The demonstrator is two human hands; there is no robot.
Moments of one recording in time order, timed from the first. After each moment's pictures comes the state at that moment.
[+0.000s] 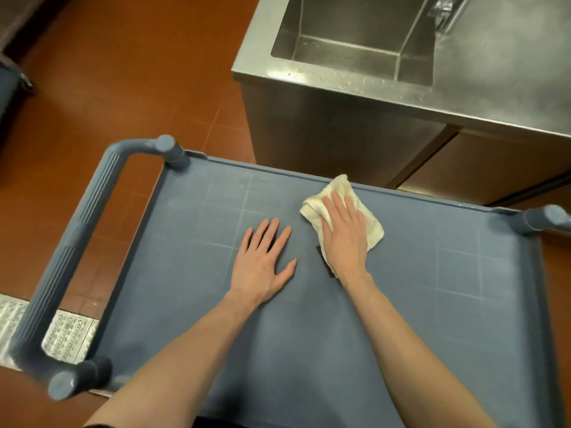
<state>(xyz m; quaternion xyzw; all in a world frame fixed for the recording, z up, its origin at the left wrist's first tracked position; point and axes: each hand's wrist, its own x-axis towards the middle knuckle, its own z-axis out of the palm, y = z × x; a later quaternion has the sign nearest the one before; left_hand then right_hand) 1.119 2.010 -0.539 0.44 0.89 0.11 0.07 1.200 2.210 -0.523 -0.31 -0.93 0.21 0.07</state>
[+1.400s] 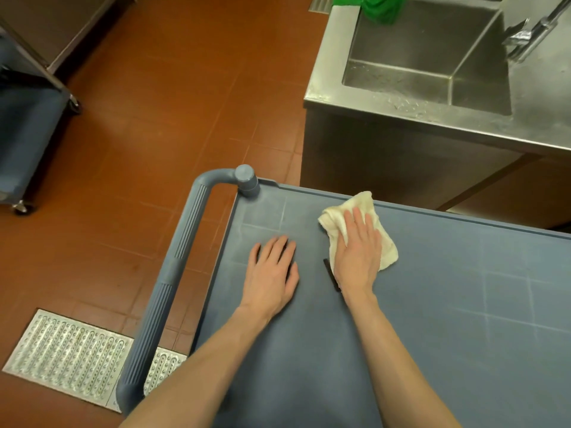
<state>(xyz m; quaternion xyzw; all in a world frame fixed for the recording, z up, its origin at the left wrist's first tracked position) 0.975 1.896 -0.527 0.41 0.90 0.14 0.02 1.050 2.082 -0.525 -0.40 -0.90 0.16 0.05</state>
